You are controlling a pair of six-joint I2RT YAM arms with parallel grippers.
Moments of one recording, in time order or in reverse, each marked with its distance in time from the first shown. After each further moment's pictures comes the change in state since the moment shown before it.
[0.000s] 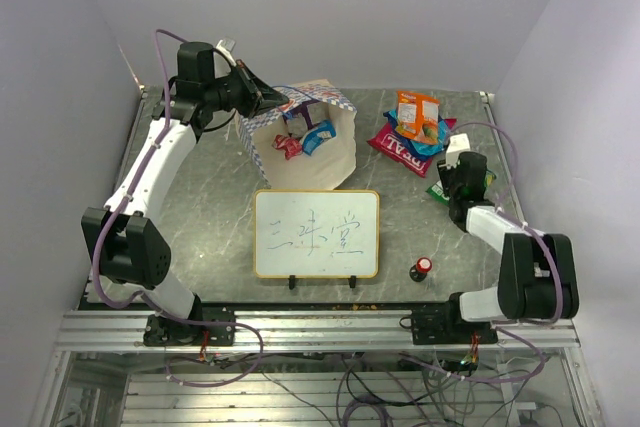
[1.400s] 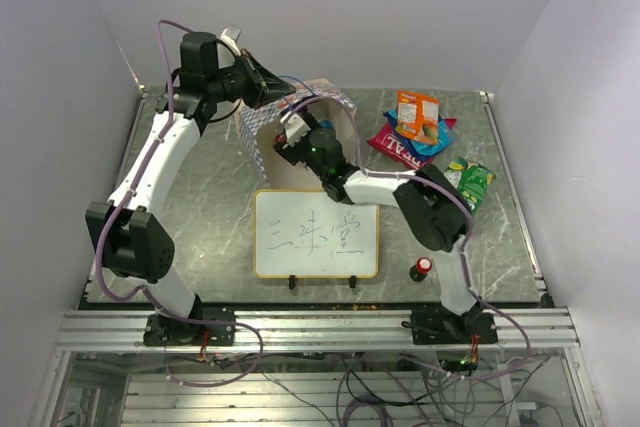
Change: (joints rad) left arm -0.021 0.042 0.077 0.037 0.026 -0.035; right arm 0.769 0.661 0.725 0.323 -0.107 -0.033
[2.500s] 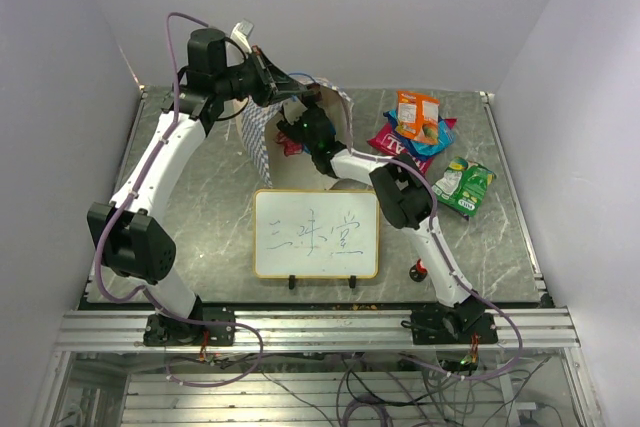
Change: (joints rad) left arm -0.051 0.001 0.035 0.022 0.026 0.046; right arm -0.113 0.454 0.553 -0.177 0.087 -0.055
